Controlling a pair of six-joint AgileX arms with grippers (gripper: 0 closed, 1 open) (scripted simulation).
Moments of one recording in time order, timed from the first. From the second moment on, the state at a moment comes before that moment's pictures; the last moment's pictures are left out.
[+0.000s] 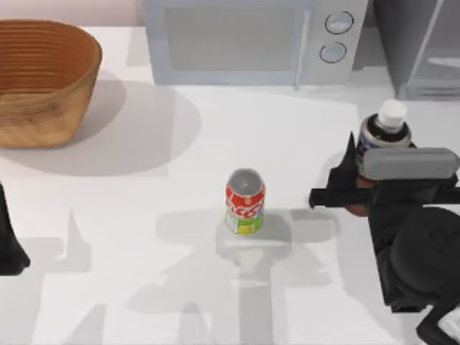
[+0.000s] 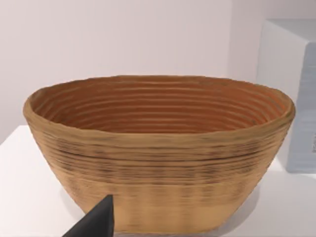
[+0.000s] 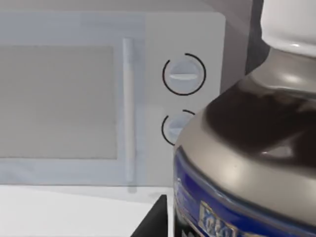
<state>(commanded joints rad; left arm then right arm) 0.00 0.00 0.00 0.00 0.00 0.00 0.74 1.84 0.35 1.47 0.76 0.00</state>
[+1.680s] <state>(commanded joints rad) 0.00 0.00 0.00 0.00 0.00 0.00 0.77 1.82 0.32 1.49 0.79 0.01</state>
